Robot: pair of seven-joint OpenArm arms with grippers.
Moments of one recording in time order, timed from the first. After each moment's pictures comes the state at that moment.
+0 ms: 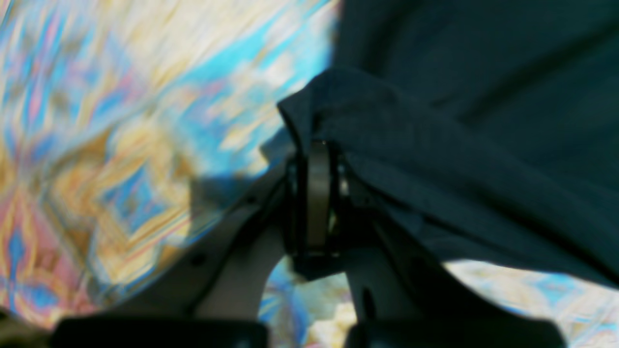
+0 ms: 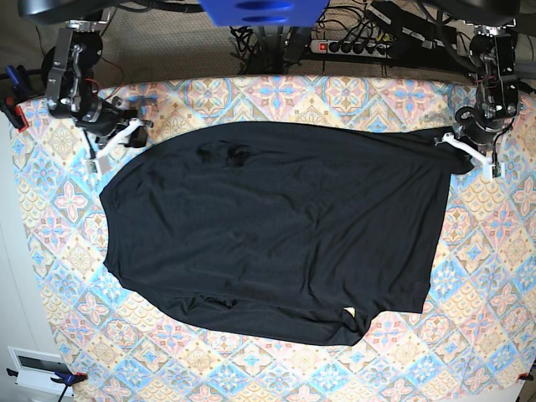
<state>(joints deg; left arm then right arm) 19.7 -30.1 -17.9 90.4 -36.9 -1.4 42.1 -18.1 19.1 16.6 98.2 40.7 16.4 -59.6</state>
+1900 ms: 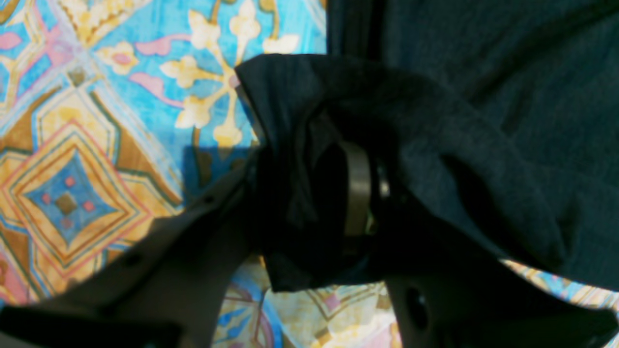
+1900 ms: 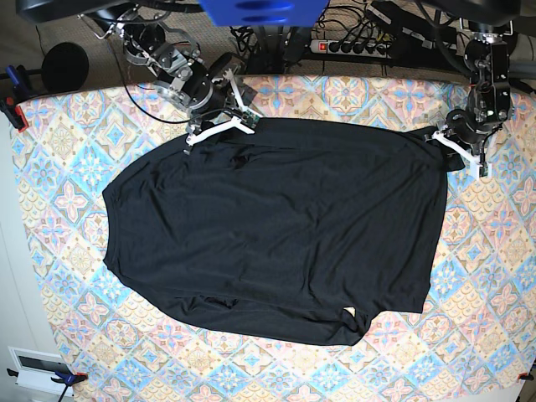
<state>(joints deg) 18.3 -30.7 -12.7 87.2 -37.3 -1.7 43.4 -11.5 24.2 -37.1 106.4 -12.1 17.3 -45.8</state>
